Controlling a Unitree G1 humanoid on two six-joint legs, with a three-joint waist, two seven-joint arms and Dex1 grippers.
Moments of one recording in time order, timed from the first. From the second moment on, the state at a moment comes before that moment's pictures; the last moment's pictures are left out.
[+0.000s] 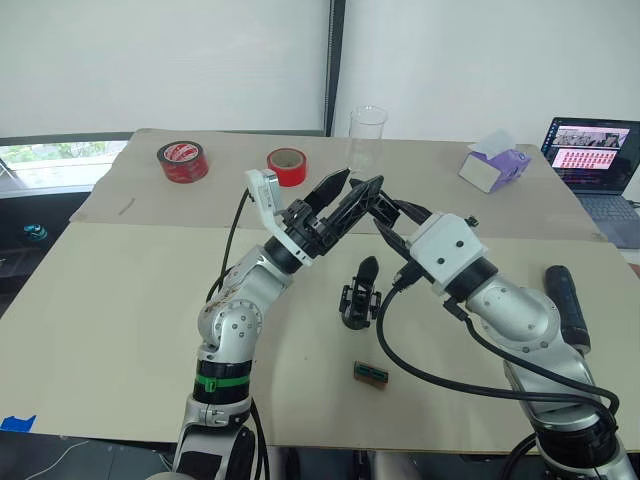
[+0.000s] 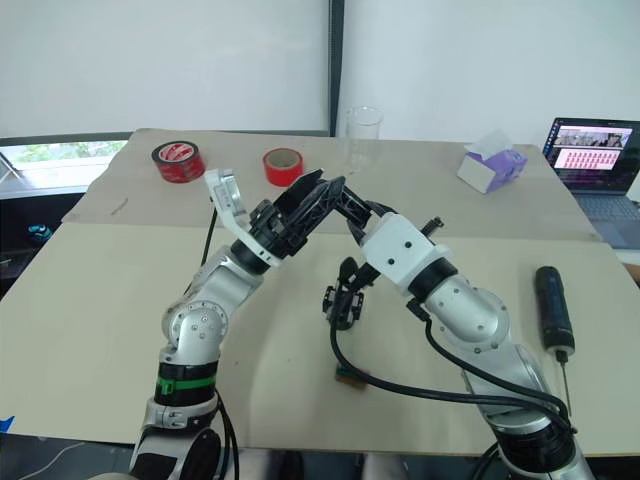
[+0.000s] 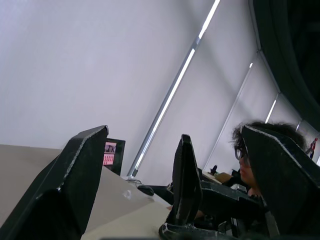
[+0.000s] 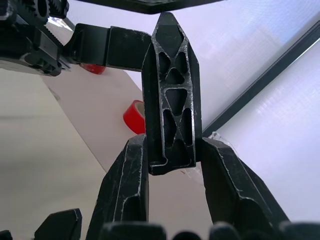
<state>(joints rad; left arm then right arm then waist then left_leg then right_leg) -0.55 -0.03 0.05 -0.18 -0.79 0.46 -0.53 -0.33 -0.57 0.14 -0.69 -0.06 0.47 0.36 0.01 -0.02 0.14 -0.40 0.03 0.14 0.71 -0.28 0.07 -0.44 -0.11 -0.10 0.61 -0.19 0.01</state>
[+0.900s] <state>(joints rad) -0.63 0.25 0.15 -0.06 -1.00 0.61 -0.82 -0.35 -0.79 -0.26 -0.71 0.64 0.85 0.79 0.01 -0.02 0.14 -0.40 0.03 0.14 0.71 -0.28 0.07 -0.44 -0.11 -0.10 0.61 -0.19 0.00</state>
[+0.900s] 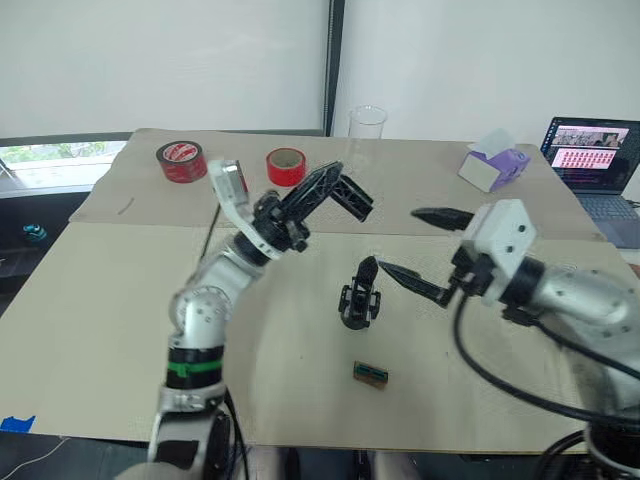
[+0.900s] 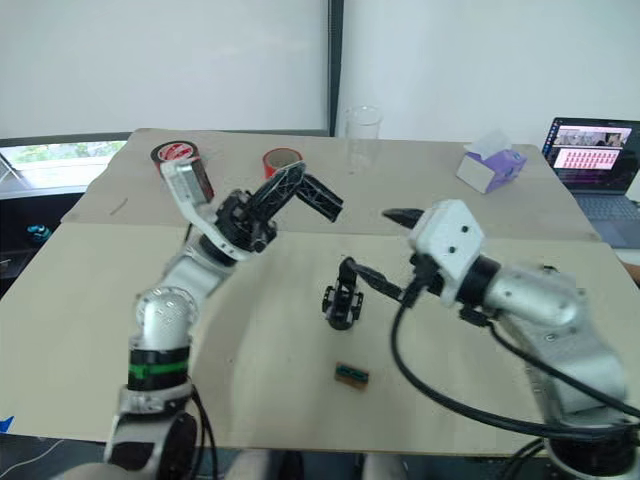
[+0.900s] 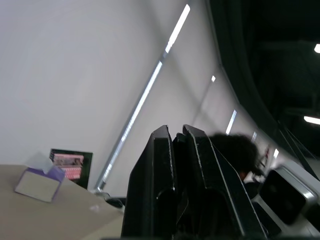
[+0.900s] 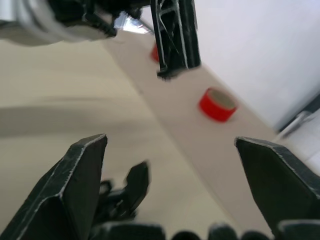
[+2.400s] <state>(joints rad) -0.71 0.47 -0.13 -0.06 -0.86 0.87 -1.26 -0.65 -0.84 0.04 -0.54 1.51 1.27 0.31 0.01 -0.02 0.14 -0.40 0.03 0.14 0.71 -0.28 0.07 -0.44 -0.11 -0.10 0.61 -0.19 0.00</state>
